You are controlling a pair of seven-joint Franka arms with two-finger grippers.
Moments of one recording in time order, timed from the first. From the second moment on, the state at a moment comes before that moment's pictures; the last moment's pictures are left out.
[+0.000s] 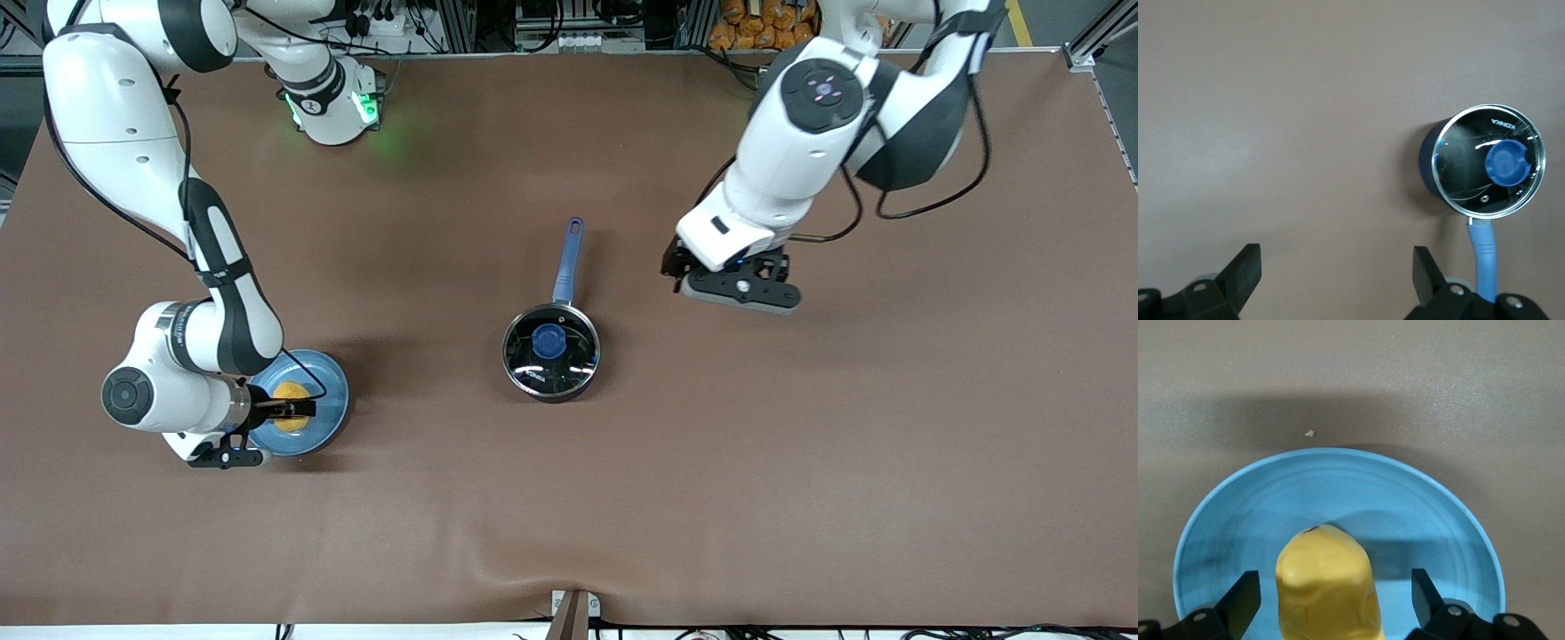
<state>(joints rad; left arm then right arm) -0.40 0.23 -0.19 -1.70 0.03 2.04 -0.42 0.00 0.75 -0.01 -1.57 0.09 2.19 -0.07</state>
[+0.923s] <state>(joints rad) -0.61 0.54 -0.14 -1.64 -0.04 2.46 -0.75 0.00 0.75 -0.01 -1.57 0.09 2.19 -0.07</state>
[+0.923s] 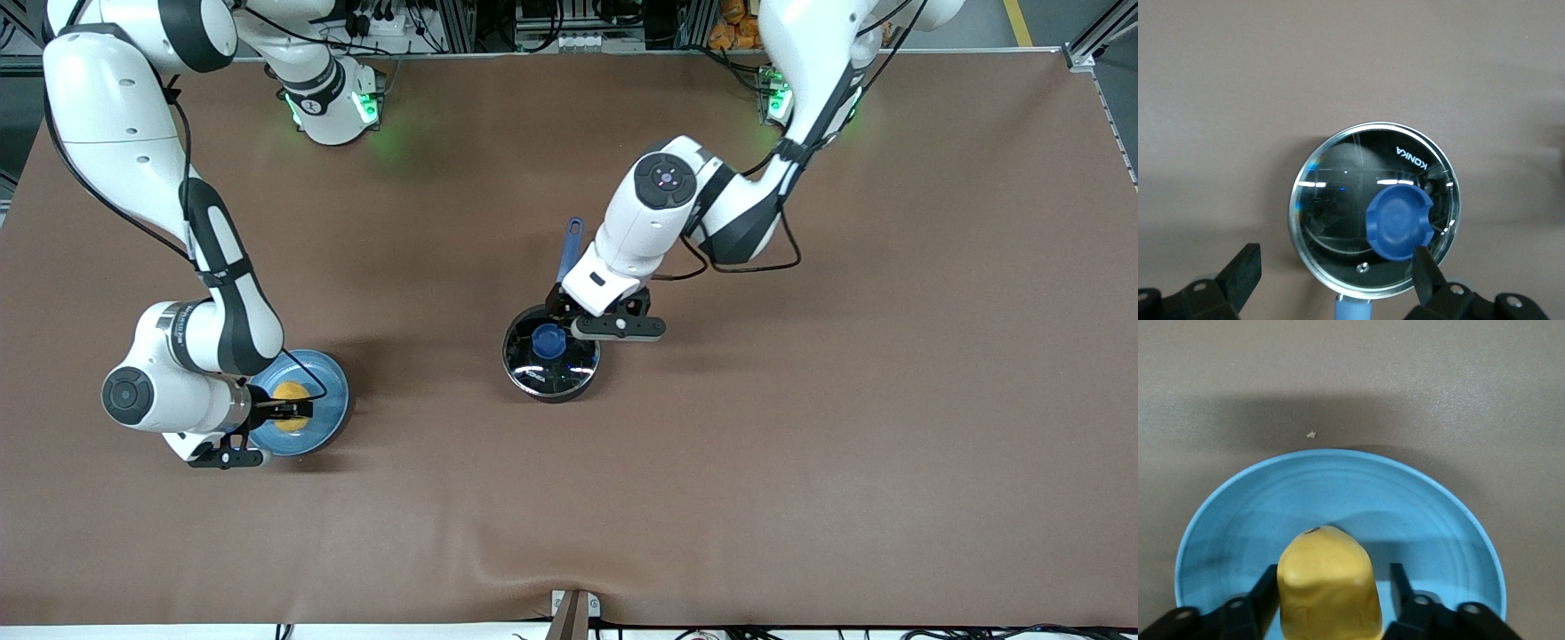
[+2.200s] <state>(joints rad) -0.76 0.68 -0.05 -1.55 0.03 2.55 -0.91 0.01 0.74 0.00 -1.46 0.09 2.12 -0.07</state>
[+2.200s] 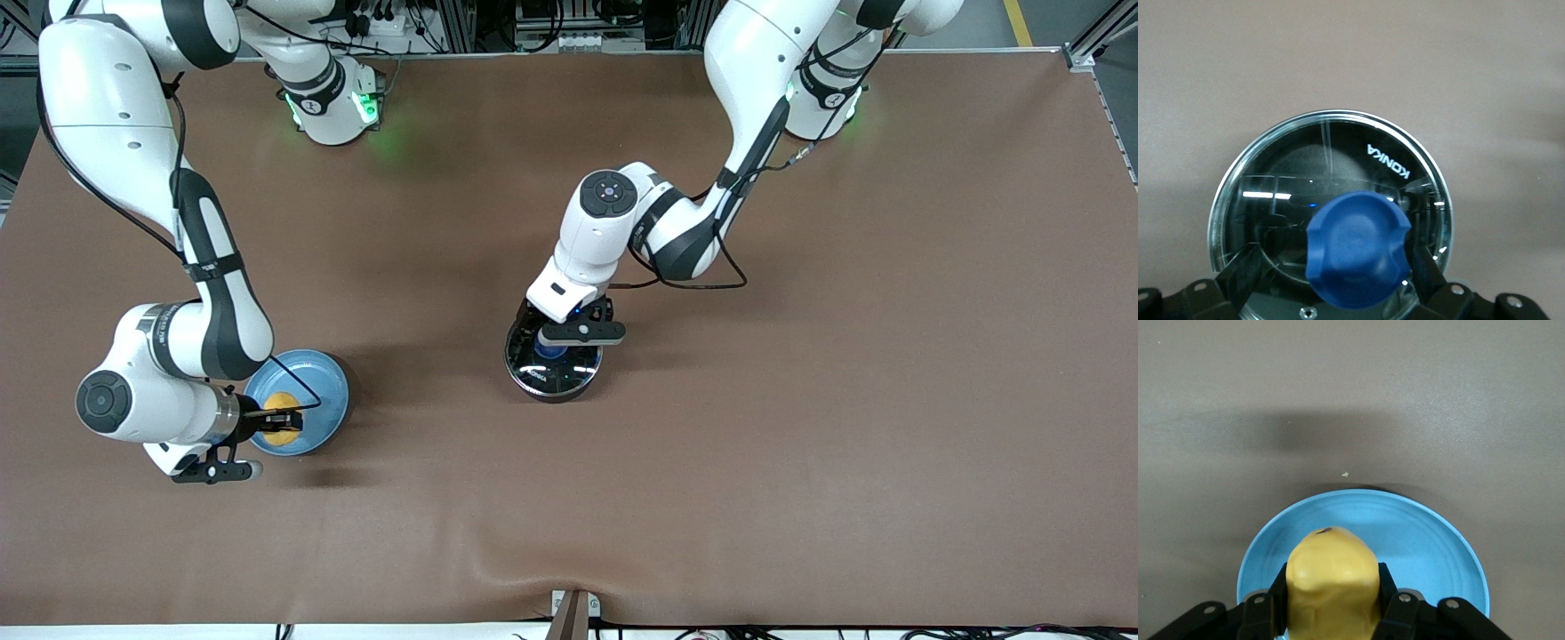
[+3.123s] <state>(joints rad) -0.77 0.72 -0.04 -1.51 0.07 2.55 -0.92 0.05 0.71 0.00 -1.44 0.09 2.12 -0.03</state>
